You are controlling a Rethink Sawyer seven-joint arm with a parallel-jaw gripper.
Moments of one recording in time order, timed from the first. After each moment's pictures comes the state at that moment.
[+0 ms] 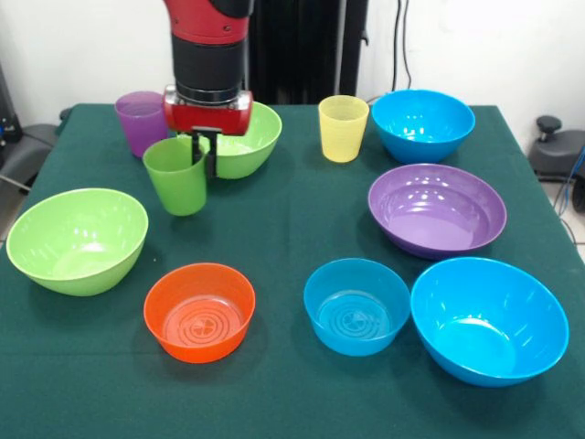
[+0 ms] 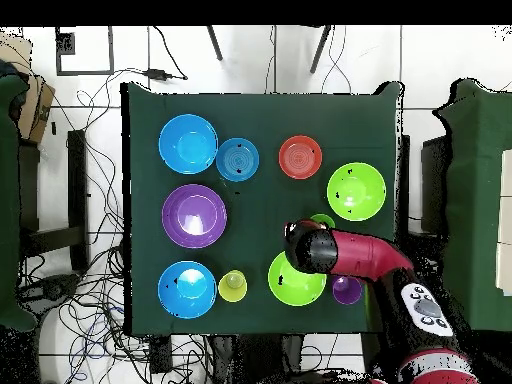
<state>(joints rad) -0.54 -0.59 0.08 1.78 -0.35 0.31 1.58</state>
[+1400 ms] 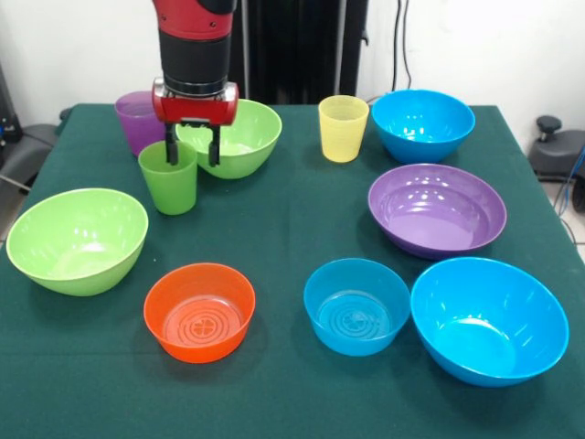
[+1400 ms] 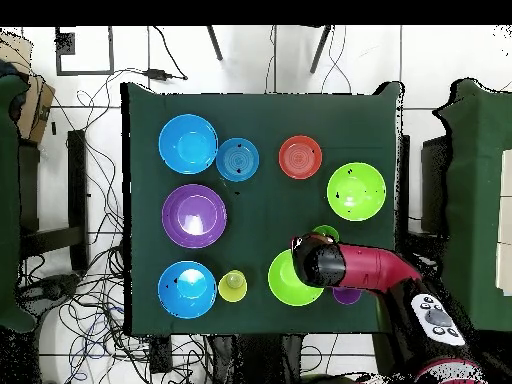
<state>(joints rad) -0.59 -0.59 0.09 1.82 -0.45 0.30 1.58</state>
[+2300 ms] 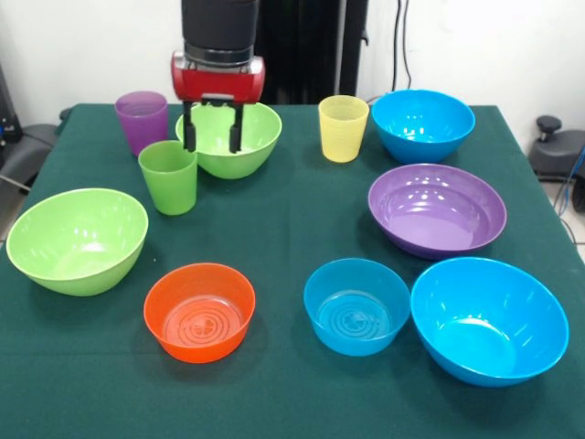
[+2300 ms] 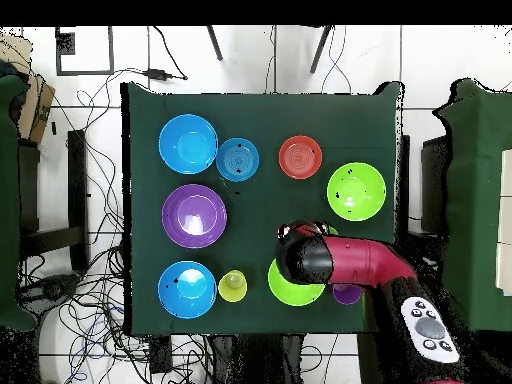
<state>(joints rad) -0.54 -0.73 0.14 1.86 -0.41 0.30 1.58</state>
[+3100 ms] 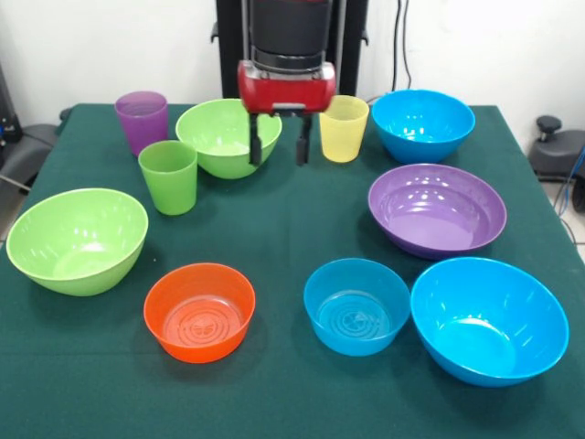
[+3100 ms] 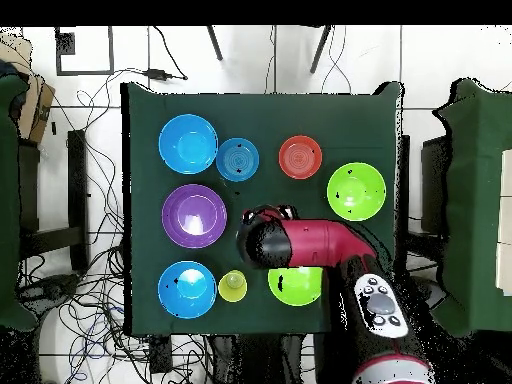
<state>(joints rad) -0.41 -0.71 0.15 1.83 -0.34 0.30 1.58</state>
